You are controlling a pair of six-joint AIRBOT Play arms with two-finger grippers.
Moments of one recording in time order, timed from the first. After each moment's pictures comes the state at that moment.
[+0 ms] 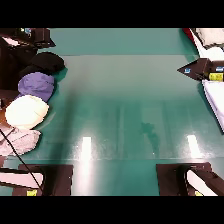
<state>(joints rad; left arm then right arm) -0.01 -1.57 2.05 1.14 -1.36 -1.44 -0.16 -0.95 1.24 -0.80 1.25 1.41</state>
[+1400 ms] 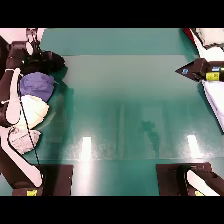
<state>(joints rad) 0.06 -1.97 2.05 1.65 -0.86 -1.56 -0.16 -0.99 1.24 -0.80 1.25 1.41</state>
